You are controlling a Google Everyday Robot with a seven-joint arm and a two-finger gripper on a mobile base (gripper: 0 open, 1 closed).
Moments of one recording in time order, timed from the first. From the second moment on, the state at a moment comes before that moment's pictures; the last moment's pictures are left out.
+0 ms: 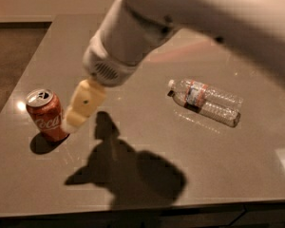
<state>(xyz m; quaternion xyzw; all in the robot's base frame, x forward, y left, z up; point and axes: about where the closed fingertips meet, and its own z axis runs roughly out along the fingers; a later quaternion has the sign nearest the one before) 0.454 0.100 0.944 -0.60 0.74 0.17 0.26</state>
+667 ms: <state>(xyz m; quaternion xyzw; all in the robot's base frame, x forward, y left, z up) 0.453 0.163 0.927 -0.58 0.75 0.18 0.26</state>
